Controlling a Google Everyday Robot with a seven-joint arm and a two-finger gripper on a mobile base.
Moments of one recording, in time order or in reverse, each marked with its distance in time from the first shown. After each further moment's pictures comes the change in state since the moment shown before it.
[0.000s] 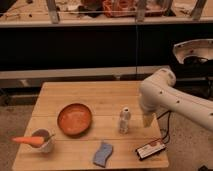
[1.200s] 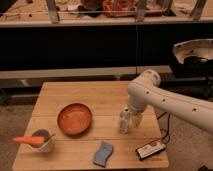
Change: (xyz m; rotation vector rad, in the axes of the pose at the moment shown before) arm -0.050 -0.006 0.022 -0.018 -0.057 -0.086
